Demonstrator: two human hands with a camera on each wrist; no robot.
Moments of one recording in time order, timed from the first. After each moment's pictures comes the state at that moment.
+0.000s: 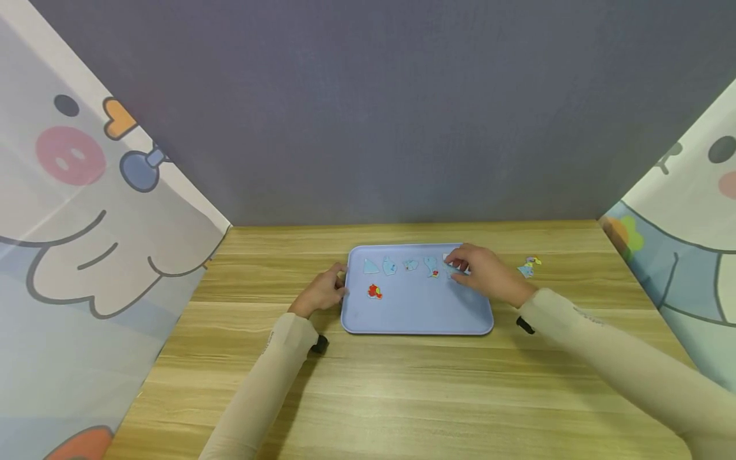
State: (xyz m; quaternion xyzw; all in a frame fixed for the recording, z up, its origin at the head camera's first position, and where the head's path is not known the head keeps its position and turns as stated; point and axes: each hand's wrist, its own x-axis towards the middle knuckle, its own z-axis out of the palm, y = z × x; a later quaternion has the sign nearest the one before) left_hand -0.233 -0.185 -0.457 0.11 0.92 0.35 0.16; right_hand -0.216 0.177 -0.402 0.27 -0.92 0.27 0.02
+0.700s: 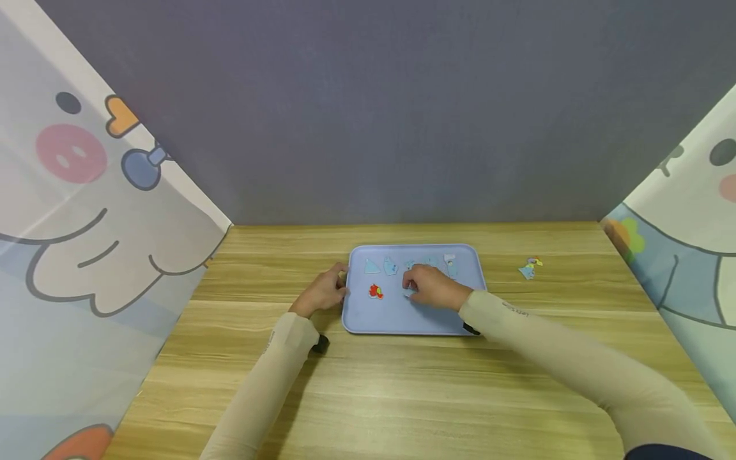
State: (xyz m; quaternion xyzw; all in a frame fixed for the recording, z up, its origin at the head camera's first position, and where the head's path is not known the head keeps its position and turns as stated) left_hand -0.234 -0.185 -0.459 0.12 0.92 0.35 0.15; right_hand -0.222 0.091 -0.426 0.30 -0.92 0.24 -0.11
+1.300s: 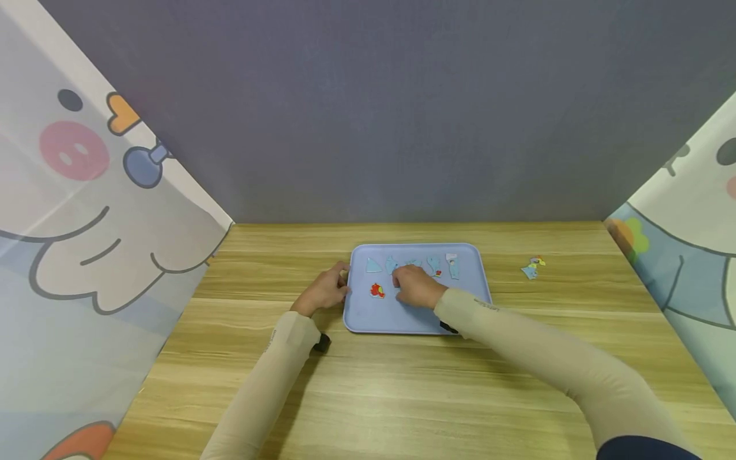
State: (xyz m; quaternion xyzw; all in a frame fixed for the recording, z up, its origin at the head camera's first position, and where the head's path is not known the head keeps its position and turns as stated) left_hand -0.234 -0.184 -0.457 0.11 0.92 0.35 0.16; right_hand -0.227 0.051 -0.432 0.23 -0.94 0.22 -0.13
